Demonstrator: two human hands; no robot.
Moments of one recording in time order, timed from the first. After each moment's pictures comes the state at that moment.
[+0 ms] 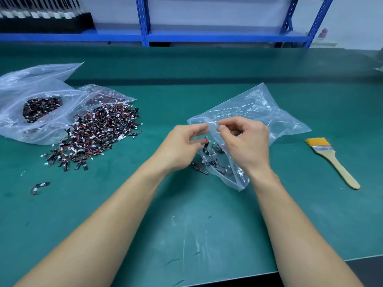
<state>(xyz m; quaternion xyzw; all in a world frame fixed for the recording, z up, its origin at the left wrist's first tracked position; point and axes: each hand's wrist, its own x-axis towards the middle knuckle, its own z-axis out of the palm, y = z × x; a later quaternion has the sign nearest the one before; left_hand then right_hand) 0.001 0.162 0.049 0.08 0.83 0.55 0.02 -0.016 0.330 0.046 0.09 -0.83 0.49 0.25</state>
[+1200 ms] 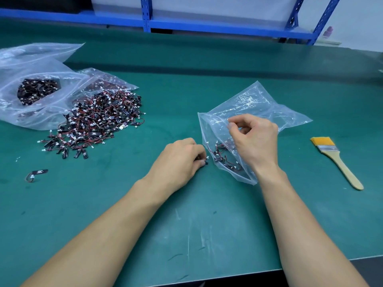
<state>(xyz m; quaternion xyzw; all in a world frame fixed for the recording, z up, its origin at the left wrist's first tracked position) 0.029 0.148 0.022 0.16 0.96 0.22 -0.06 -0.023 0.334 0.036 0.07 -0.87 0.40 0.26</state>
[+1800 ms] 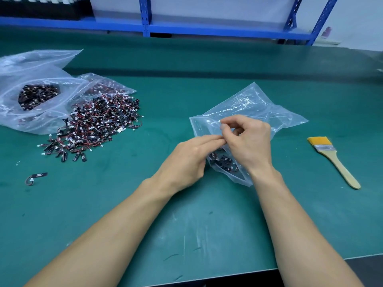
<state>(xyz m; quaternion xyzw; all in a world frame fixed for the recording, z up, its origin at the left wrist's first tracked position) 0.024 0.169 0.020 0.30 0.89 0.30 -0.18 -0.018 0.331 0.041 0.11 -0.87 0.40 0.27</state>
